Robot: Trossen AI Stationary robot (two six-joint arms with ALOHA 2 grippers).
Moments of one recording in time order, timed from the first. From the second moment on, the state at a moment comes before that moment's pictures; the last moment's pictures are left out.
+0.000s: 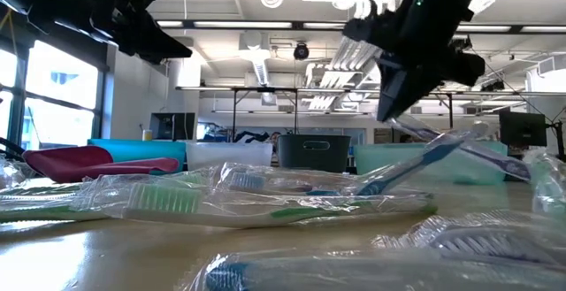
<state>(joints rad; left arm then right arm) 0.25 0.67 0.39 0.05 0.08 0.14 0.25 1.62 1.07 -0.73 0.47 1.31</state>
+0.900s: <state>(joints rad) 0.25 0.67 0.39 0.07 0.08 0.13 0.22 1.57 1.07 -0.53 0.88 0.96</state>
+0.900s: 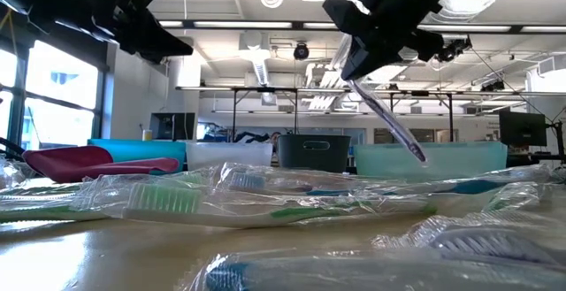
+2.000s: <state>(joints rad) 0.25 0.69 0.39 0.13 0.02 -0.05 -0.12 1.27 1.07 -0.28 0.24 0.15</state>
